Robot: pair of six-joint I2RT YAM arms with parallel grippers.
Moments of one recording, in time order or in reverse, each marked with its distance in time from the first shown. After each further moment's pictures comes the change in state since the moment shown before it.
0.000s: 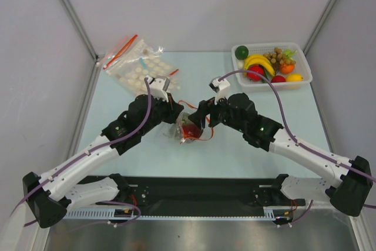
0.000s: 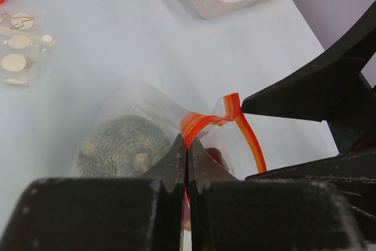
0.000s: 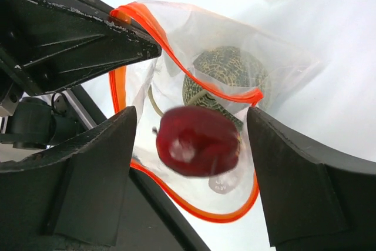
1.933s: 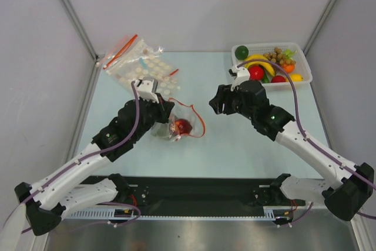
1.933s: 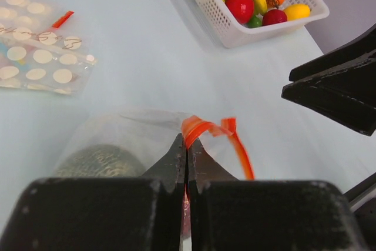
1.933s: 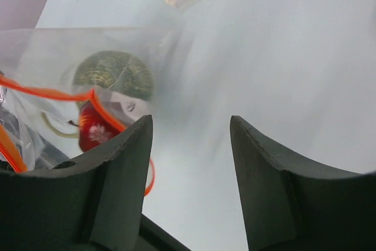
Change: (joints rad) left arm -0.016 -0.114 -0.031 0.000 -0.143 0.026; right arm -0.188 0.003 0.110 -0.237 0.078 0.028
